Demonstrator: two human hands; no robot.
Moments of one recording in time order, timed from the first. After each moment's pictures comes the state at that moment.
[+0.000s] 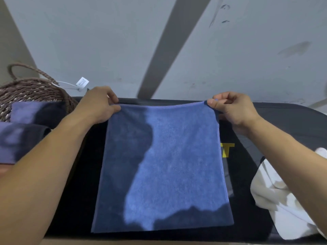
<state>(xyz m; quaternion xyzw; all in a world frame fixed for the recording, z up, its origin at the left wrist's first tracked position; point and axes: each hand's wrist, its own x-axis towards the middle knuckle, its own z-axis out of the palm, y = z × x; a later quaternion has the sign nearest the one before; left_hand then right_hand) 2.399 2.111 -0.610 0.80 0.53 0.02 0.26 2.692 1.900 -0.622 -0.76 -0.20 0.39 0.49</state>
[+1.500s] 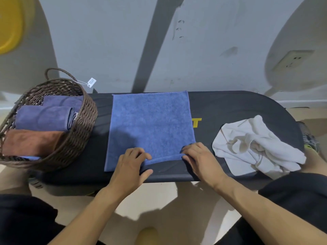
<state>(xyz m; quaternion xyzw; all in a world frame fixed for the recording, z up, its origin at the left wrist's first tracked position) 2.317 1.844 -0.633 0.92 0.32 0.03 0.24 2.550 1.702 -0.629 -0.76 -0.61 0.13 0.20</state>
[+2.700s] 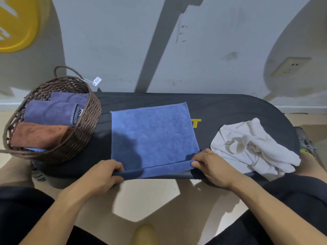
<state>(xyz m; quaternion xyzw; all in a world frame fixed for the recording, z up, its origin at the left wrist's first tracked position) 2.260 1.870 -0.579 0.85 0.40 -0.16 0.31 2.573 1.677 -0.596 -0.75 -0.57 0.32 0.10</state>
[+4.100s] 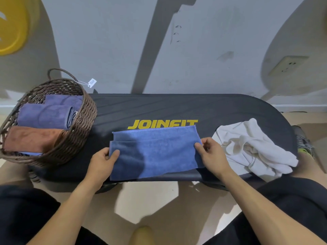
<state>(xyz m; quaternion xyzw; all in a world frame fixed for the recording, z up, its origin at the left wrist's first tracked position) 2.286 1.879 -0.628 0.60 0.58 0.16 0.53 2.587 1.693 -0.628 -0.81 -0.26 0.32 0.42</state>
